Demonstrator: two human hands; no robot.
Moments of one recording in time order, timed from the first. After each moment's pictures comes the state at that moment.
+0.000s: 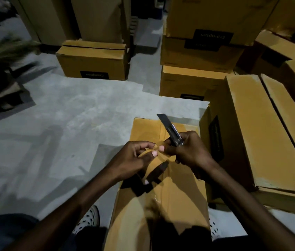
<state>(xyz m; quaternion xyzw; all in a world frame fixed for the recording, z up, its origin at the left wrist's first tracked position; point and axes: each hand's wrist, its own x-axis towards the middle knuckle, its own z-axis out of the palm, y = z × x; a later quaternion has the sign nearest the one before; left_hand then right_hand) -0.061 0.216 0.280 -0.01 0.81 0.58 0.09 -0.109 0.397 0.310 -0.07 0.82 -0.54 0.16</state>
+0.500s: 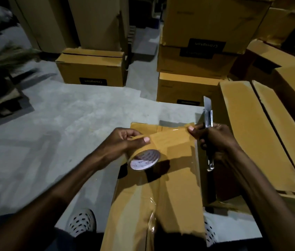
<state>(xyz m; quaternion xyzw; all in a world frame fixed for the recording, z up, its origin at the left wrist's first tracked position) -0.084 0.197 0.309 0.00 0.78 0.62 0.08 -0.143 0.449 0.336 0.14 0.73 -0.66 0.13</state>
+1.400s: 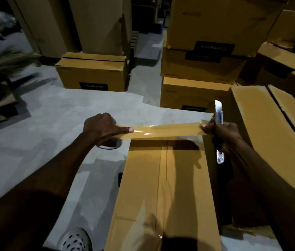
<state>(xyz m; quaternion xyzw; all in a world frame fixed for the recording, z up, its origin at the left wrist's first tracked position) -0.221 0.111 0.242 -0.10 0.98 0.17 0.01 -0.259 0.460 0.266 0.19 0.76 -0.62 0.09</state>
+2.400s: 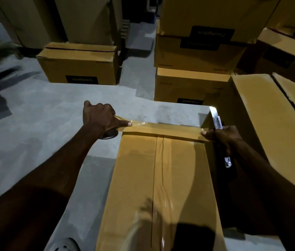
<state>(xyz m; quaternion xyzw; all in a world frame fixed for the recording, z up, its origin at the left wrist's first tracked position) -0.281 0.126 0.204 -0.07 1.00 -0.04 -0.05 -0.288 0.489 0.213 0.18 0.83 -0.52 0.11</state>
